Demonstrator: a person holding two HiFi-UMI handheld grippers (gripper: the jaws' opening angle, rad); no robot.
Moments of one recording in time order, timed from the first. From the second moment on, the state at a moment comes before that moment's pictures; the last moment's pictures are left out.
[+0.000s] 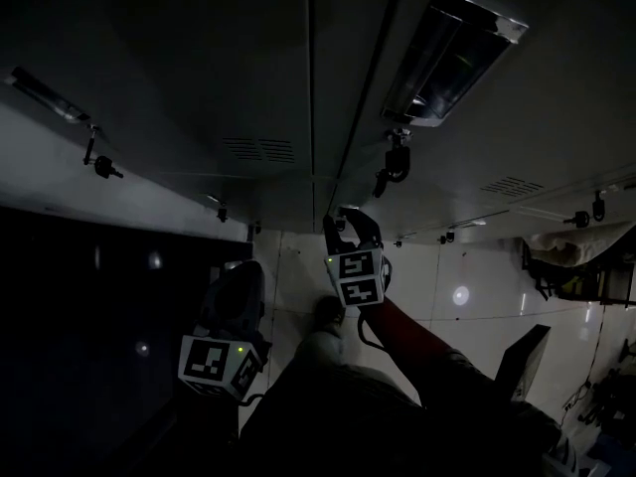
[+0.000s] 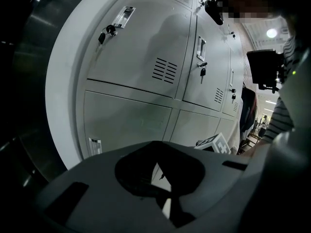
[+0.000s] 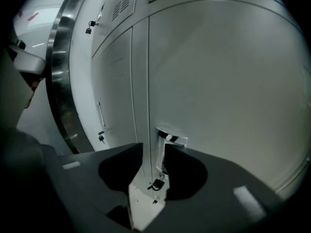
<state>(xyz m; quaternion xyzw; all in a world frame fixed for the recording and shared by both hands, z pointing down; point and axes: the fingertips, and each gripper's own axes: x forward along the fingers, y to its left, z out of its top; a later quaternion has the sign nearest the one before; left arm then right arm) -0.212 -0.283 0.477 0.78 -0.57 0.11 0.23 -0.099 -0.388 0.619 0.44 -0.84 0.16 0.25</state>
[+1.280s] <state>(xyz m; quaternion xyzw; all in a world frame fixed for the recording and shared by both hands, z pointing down) -0.060 0.094 0.345 0.82 -0.55 0.10 0.14 0.082 0.051 0.369 0.46 -0.87 0.13 0.12</state>
